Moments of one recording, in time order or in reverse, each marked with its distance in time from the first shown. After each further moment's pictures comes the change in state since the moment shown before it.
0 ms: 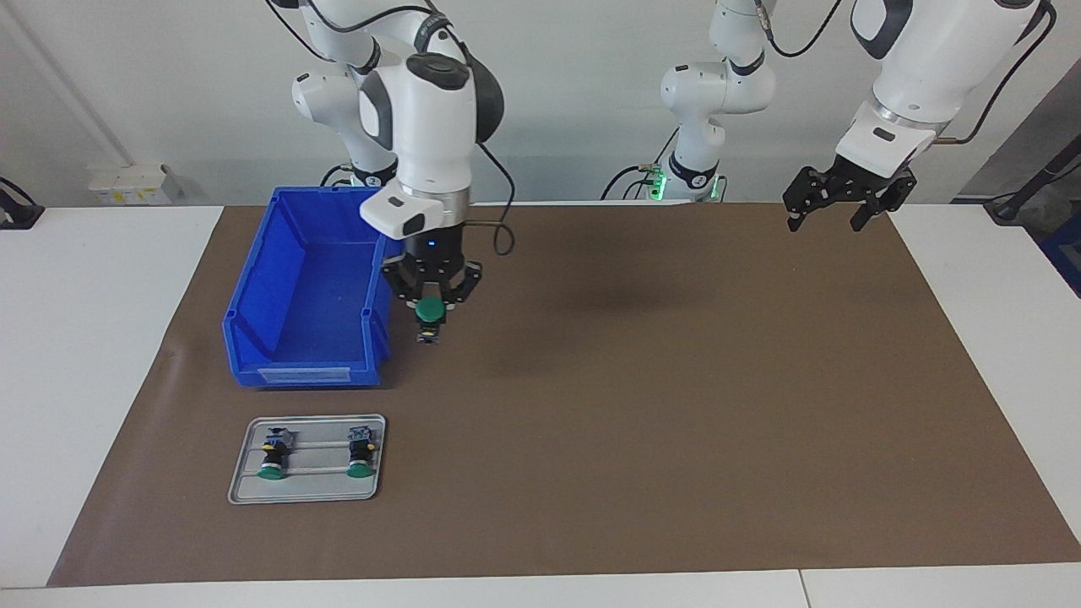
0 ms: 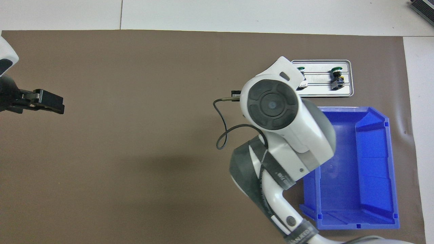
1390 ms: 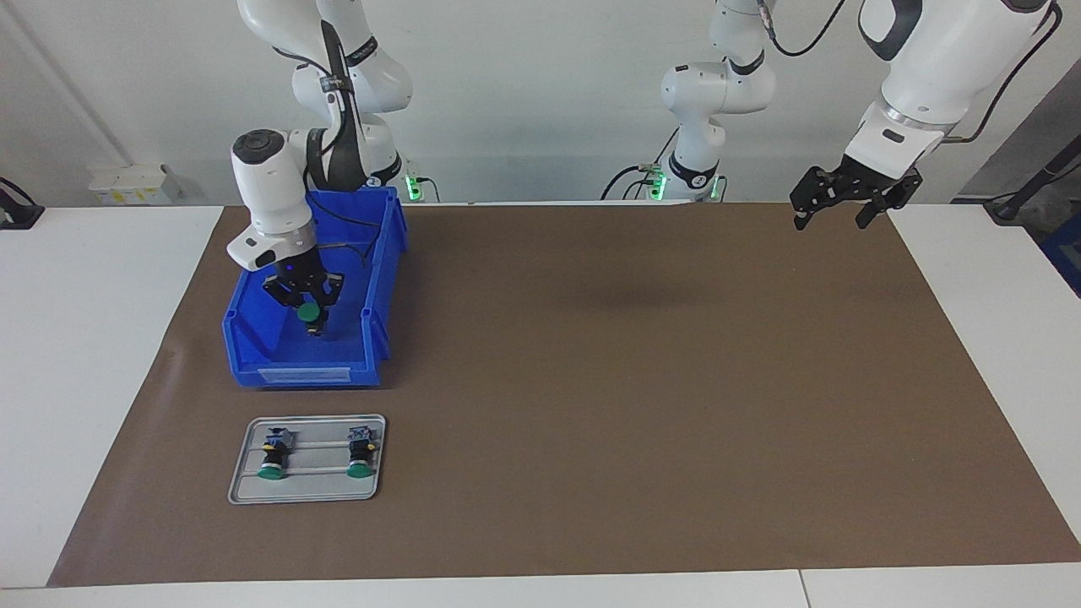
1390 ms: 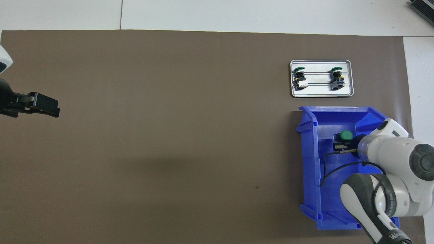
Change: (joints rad) left arm 0.006 -0.011 0.016 -0.018 0.000 -0.008 -0.001; right arm -0.380 -0.190 0.003 -0.797 0.149 0.625 -0.395
